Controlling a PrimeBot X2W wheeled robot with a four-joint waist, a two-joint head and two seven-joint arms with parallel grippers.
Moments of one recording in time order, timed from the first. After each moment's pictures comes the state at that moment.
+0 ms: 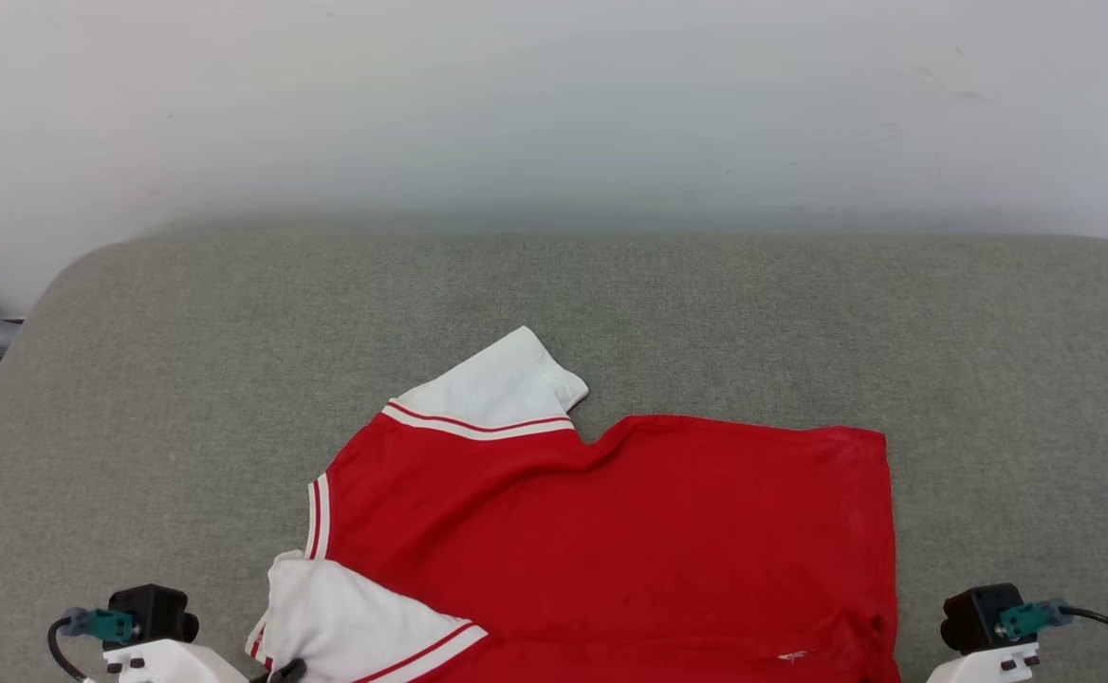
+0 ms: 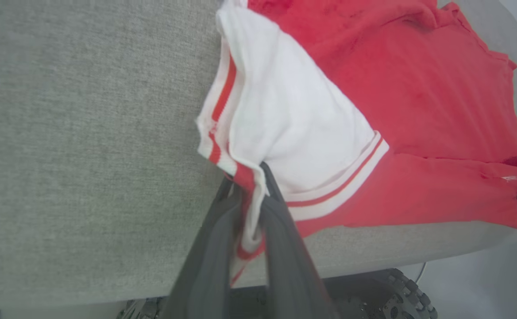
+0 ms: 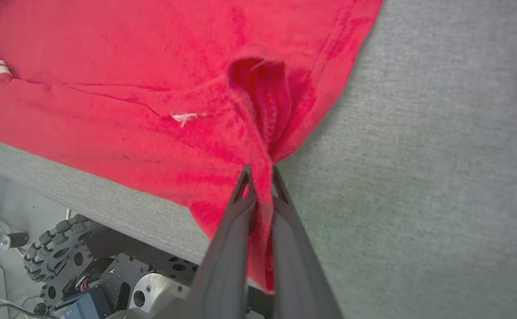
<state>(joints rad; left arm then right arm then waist) 0.08 0.56 -0.31 0.10 -0.99 0.06 0.39 0.13 -0.25 0.12 0.07 0.47 0.13 0.62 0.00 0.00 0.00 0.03</state>
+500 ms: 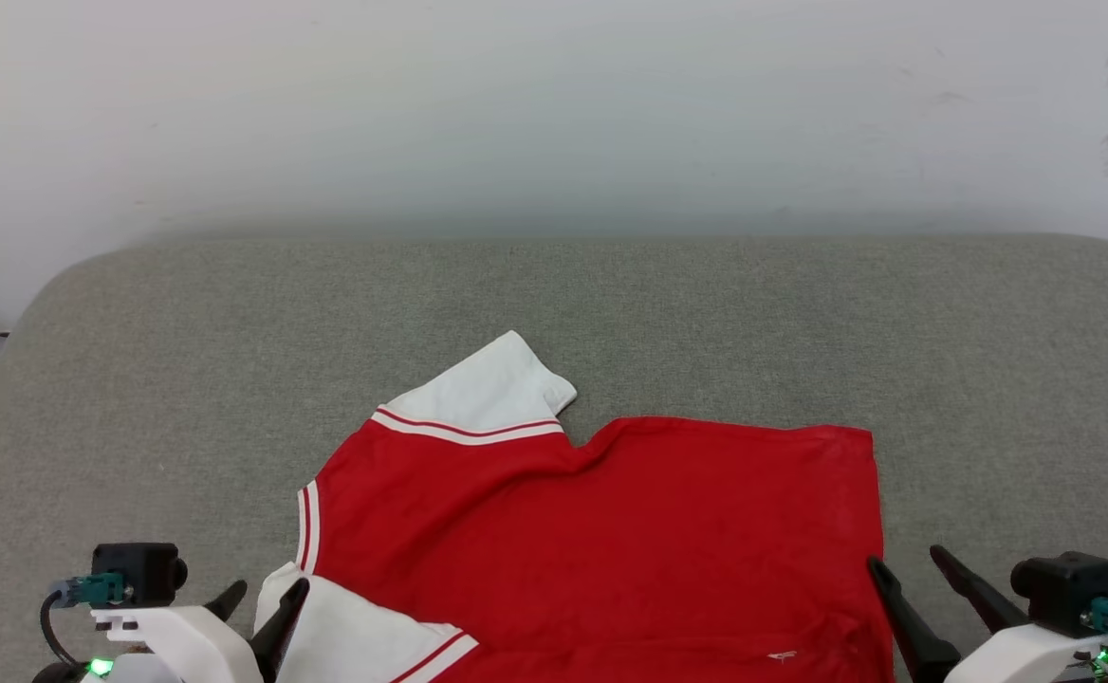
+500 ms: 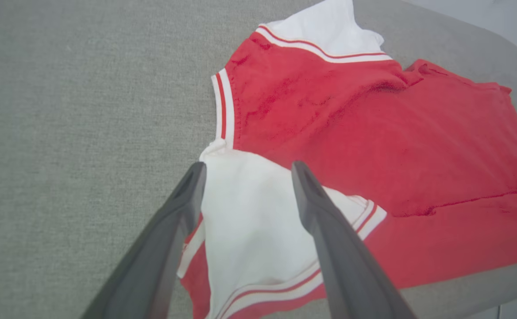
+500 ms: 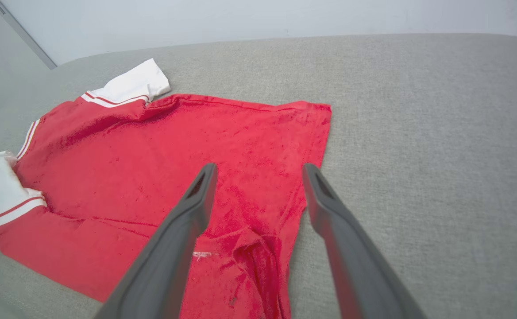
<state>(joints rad) 0.02 0.57 -0.32 0.09 -0.84 0.06 0.24 0.14 -0.22 0.07 -0.04 0.37 0.13 0.22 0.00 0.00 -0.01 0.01</state>
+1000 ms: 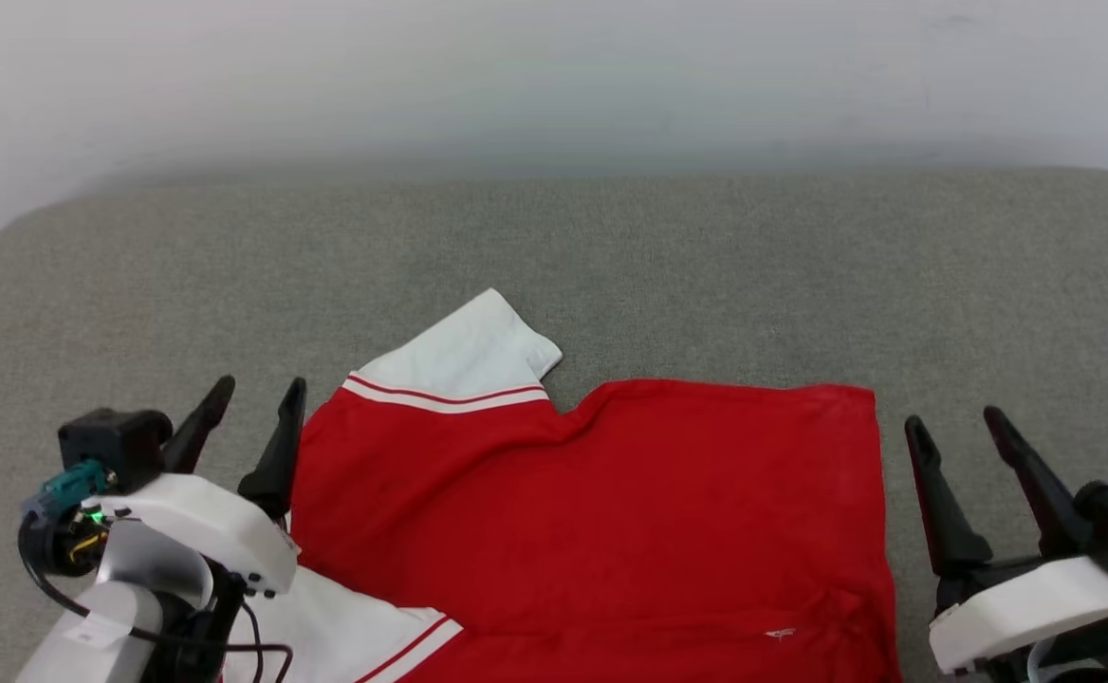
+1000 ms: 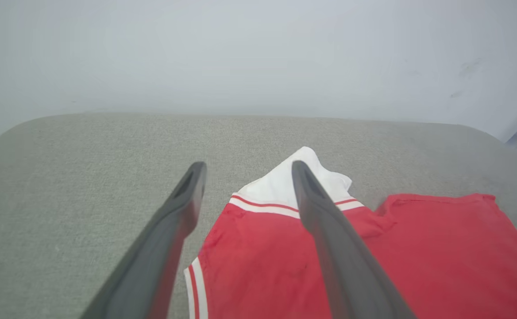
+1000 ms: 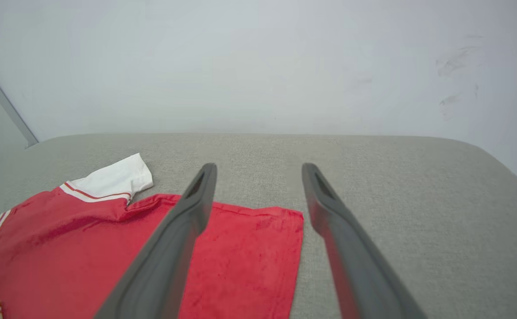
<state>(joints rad) -0.18 0.50 -0.31 0.05 -0.68 0.08 -0.03 0.07 -0.09 -0.03 -0.21 0.20 0.13 0.08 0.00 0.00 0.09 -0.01</state>
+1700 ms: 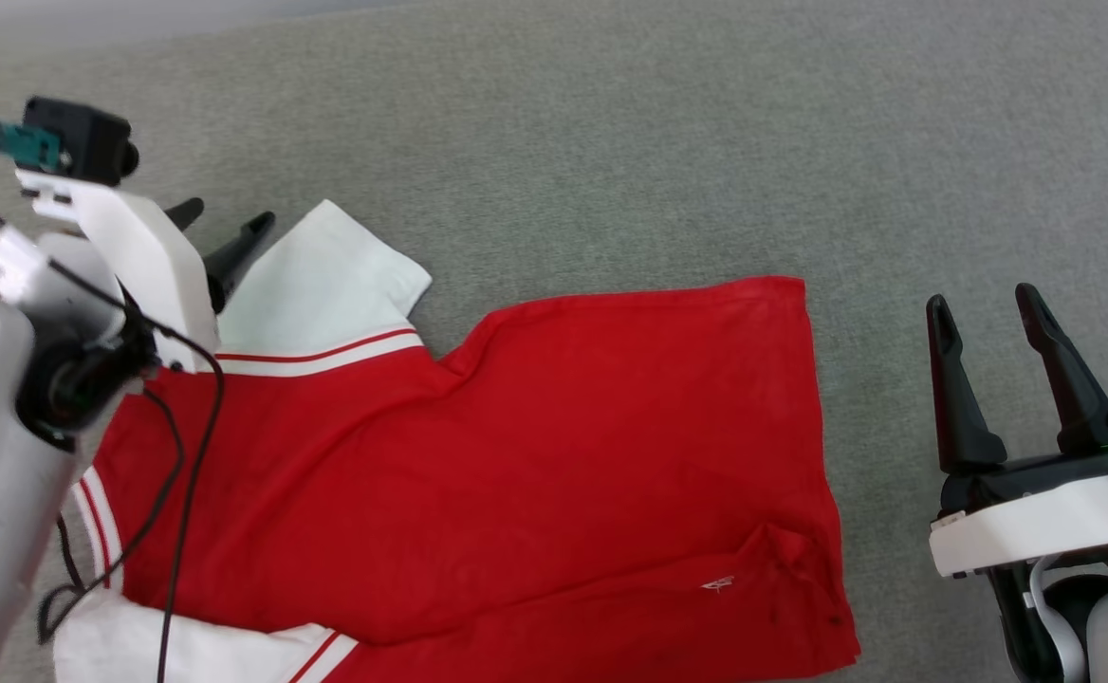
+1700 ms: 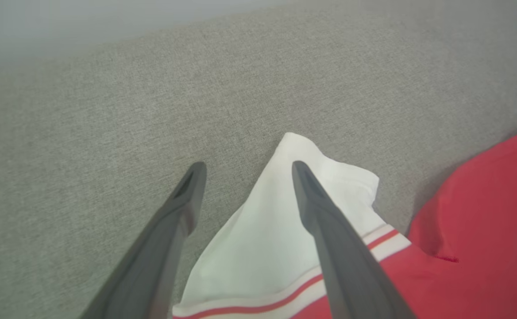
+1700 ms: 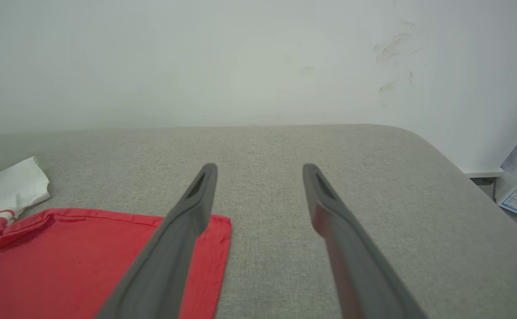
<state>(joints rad) -0.73 0.61 -0.41 0.31 -0.79 -0.11 0.48 -0.11 -0.05 -0.04 -0.22 0.14 0.13 0.00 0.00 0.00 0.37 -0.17</state>
